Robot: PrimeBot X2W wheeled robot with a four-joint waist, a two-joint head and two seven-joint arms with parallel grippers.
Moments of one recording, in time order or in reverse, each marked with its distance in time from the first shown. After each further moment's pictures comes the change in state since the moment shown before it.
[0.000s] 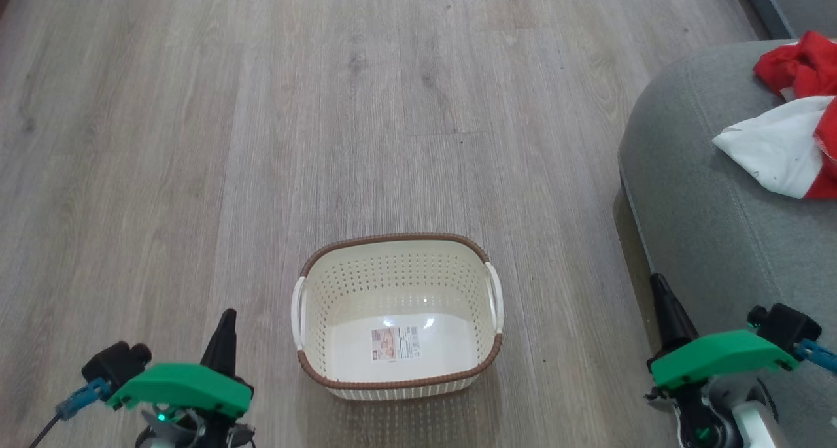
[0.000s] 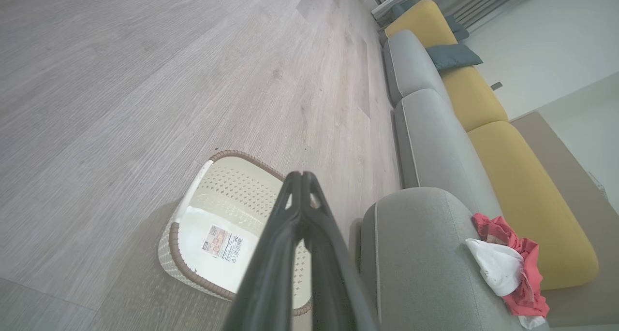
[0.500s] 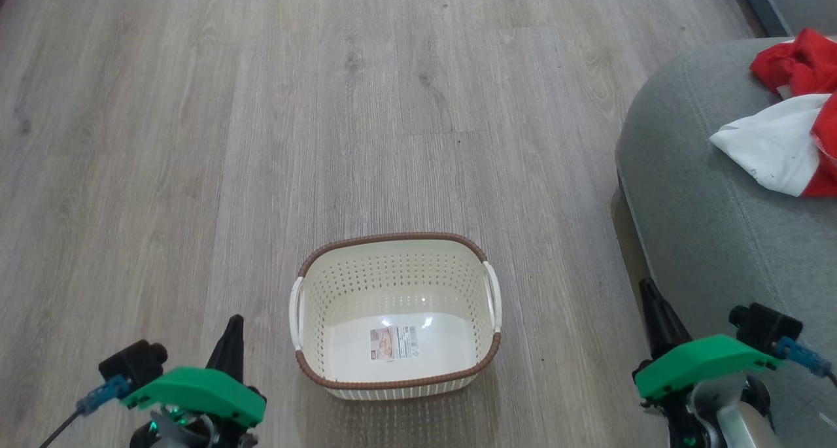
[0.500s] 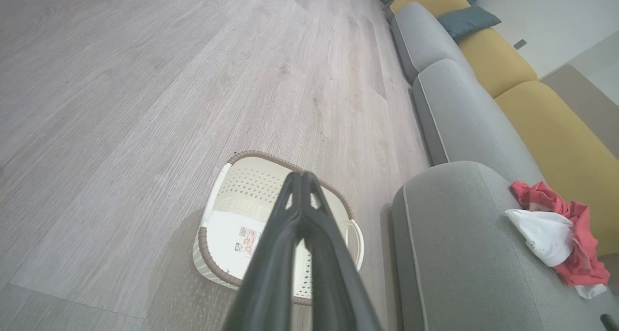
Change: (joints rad) left arm 0.000 0.003 -0.028 0.029 0.160 0.009 -0.038; right arm 0.000 -0.002 0.028 0.022 -0.176 0.000 -0.045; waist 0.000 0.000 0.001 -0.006
